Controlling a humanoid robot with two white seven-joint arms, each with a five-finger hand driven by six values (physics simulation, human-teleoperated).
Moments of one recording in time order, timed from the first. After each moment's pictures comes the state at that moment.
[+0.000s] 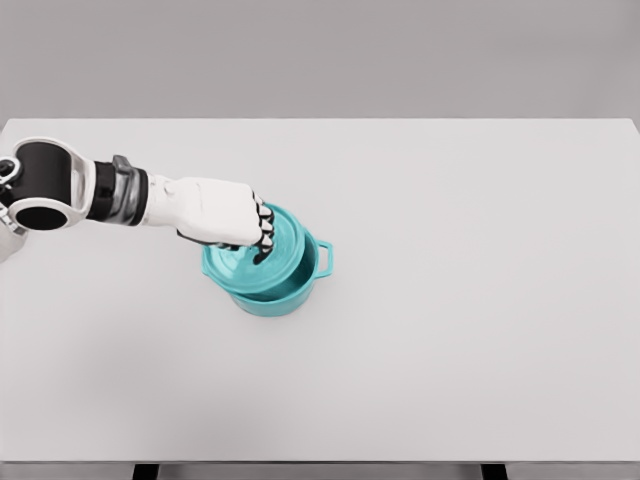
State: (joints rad) left arm -1.00 0.78 -1.05 -1.62 -0.43 -0.61 -0.61; right arm 0.05 0.00 0.75 -0.05 0.35 -0.21 0.09
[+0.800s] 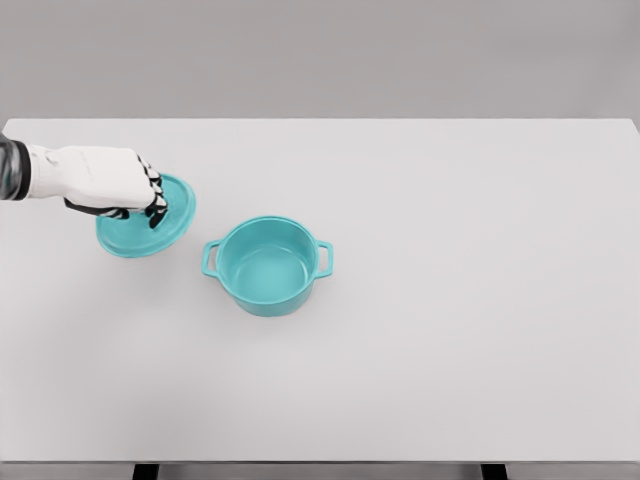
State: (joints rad) left arm -1.00 1.00 -1.00 -1.55 -0.45 -0.61 -0.61; right arm 0.05 0.00 0.75 -0.05 0.35 -0.21 0.09
